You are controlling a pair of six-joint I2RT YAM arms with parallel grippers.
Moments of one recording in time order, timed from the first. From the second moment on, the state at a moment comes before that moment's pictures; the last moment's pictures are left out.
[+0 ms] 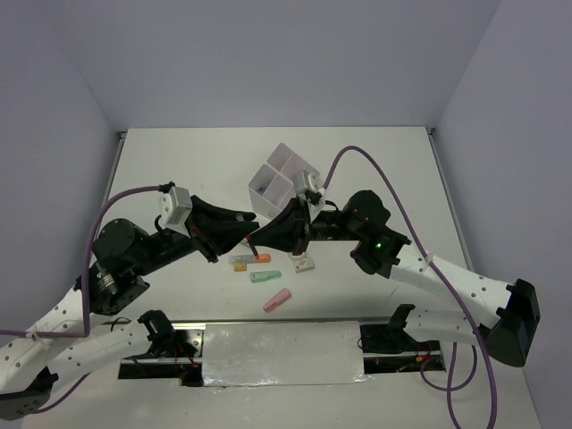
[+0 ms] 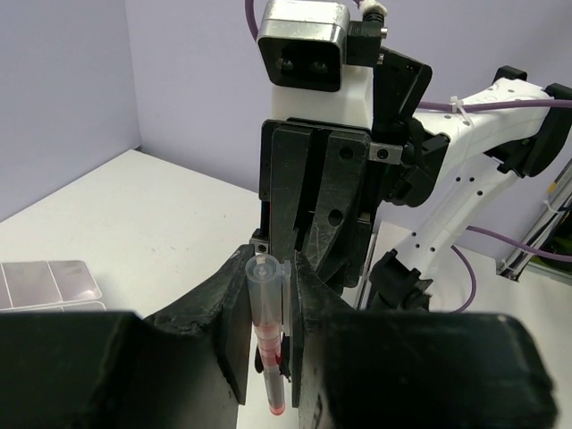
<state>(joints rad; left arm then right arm) -0.87 0.68 0.94 -0.02 0.26 -0.21 0.92 1.09 0.90 0.44 -0.70 0.27</state>
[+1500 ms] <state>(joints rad) -0.87 0.68 0.88 0.14 0.29 -0.32 0.92 1.06 0.87 0.53 -0.69 0.34</state>
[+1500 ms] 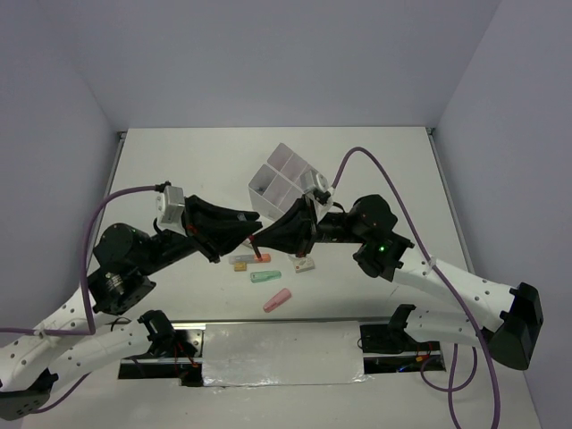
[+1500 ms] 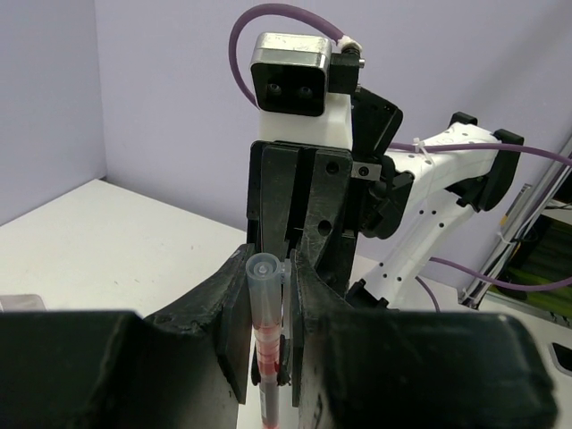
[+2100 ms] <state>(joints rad) -0.87 0.70 0.86 0.13 0.21 -0.32 0.92 1.06 0.90 0.37 -0.62 0.43</state>
